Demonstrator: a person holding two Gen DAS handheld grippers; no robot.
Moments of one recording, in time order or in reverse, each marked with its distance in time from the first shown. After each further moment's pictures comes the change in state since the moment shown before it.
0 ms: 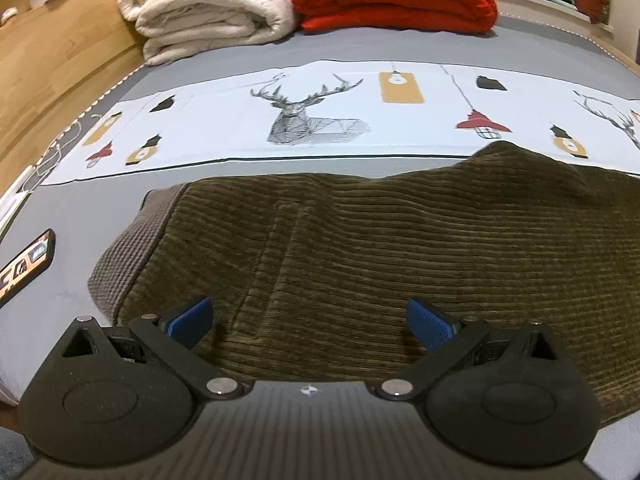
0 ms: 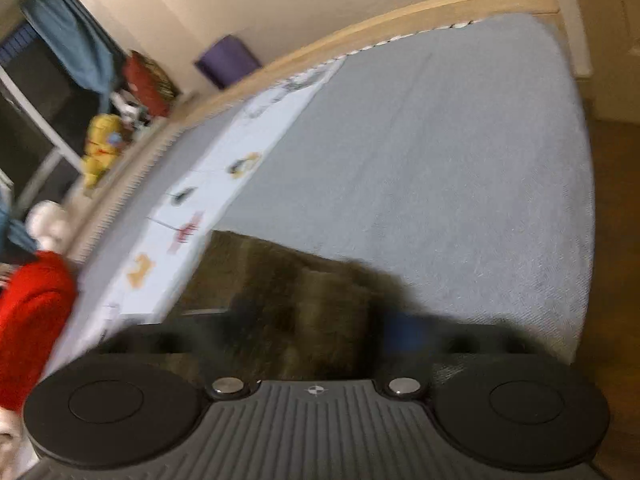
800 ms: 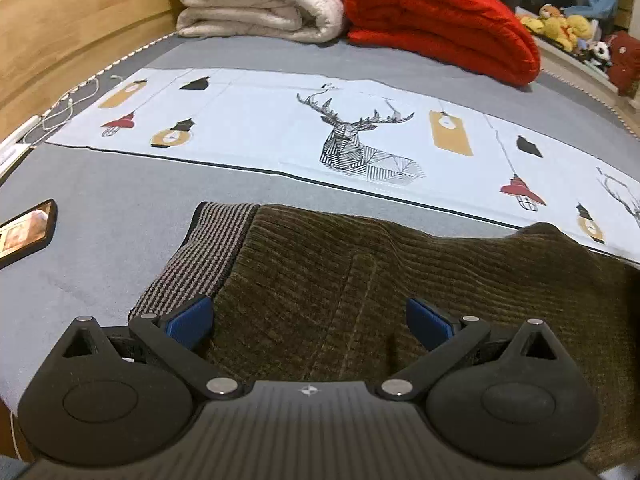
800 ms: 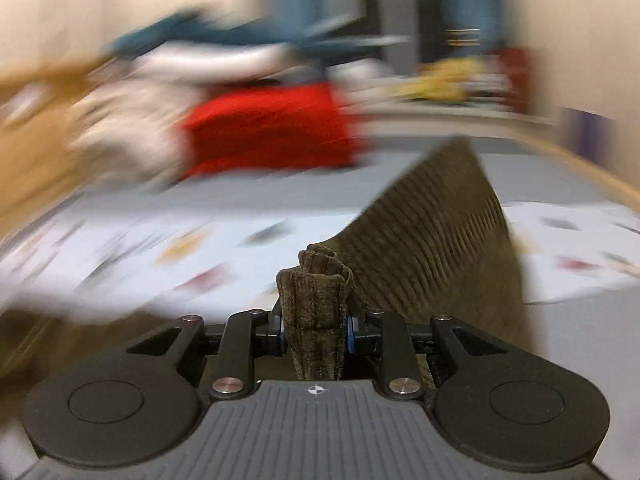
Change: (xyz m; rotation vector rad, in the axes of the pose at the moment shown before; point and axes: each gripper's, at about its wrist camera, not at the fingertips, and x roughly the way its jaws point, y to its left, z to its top) left arm 0.013 0.071 0.026 -0.184 -0.009 -0.082; right arm -0.129 0.290 -0.284 -1.181 0.185 0.626
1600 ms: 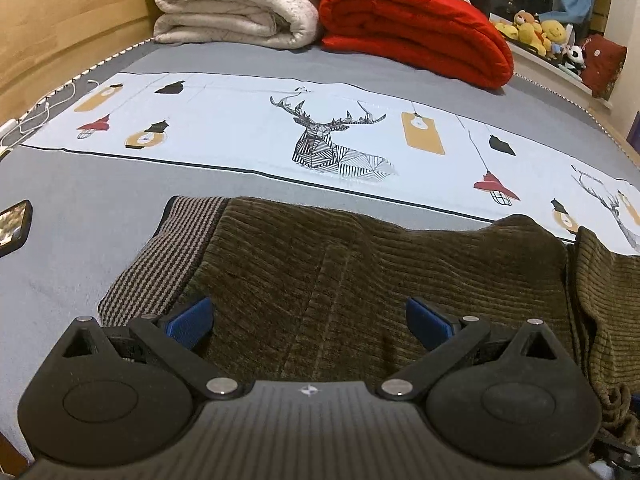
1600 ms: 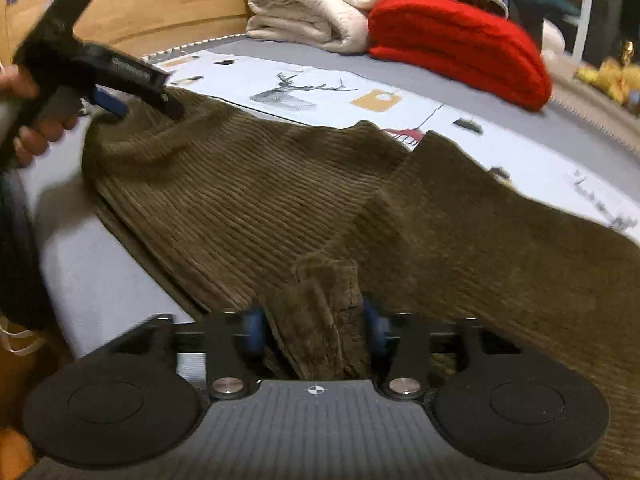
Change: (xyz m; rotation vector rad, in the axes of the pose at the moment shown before) left arm 0.002 -0.002 -0.010 0.007 -0.020 -0.077; right arm -0.001 0.059 -0.054 -0.130 0.210 0.211
